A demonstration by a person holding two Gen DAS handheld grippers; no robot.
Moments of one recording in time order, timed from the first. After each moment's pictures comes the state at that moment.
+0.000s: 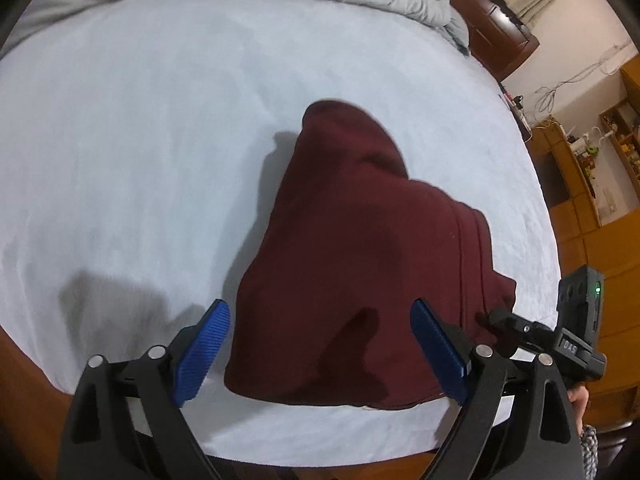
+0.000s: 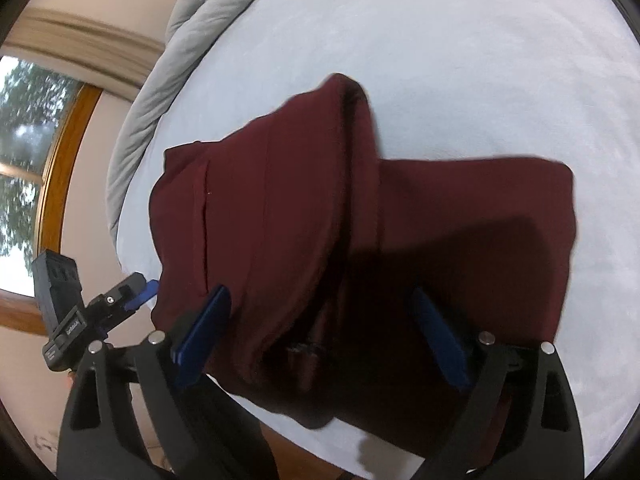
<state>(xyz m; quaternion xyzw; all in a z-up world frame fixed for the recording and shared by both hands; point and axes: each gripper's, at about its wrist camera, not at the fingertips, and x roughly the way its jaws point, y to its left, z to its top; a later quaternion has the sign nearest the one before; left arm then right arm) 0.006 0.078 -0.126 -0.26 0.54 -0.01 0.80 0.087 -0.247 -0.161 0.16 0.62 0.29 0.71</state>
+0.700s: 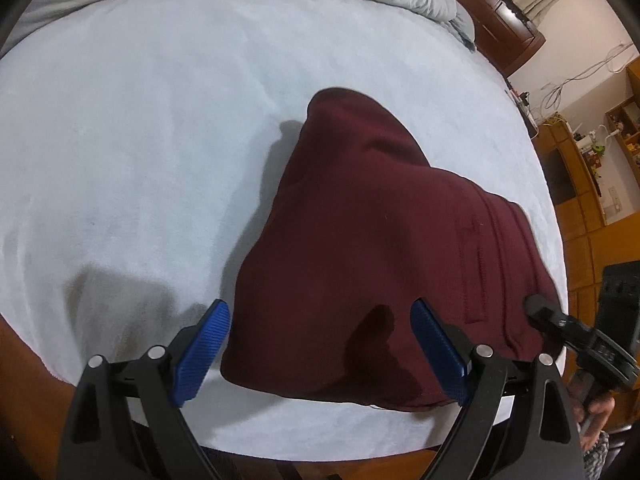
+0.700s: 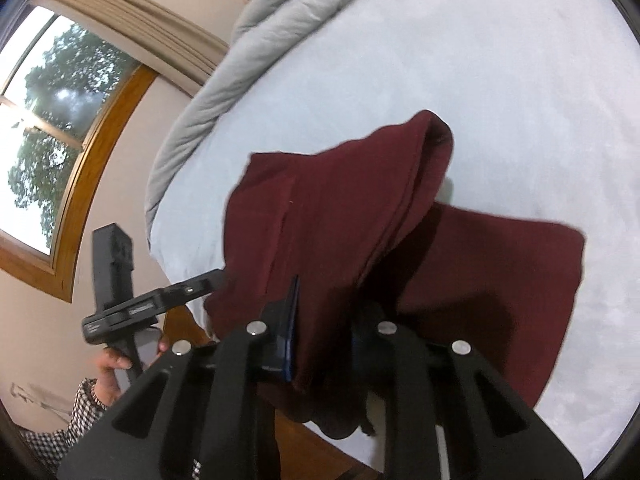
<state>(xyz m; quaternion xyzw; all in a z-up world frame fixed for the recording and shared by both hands) -0.001 0.076 -0.121 -0.26 0.55 0.00 0.80 0.068 -0.241 -0.094 0.14 0.56 0.36 0.74</state>
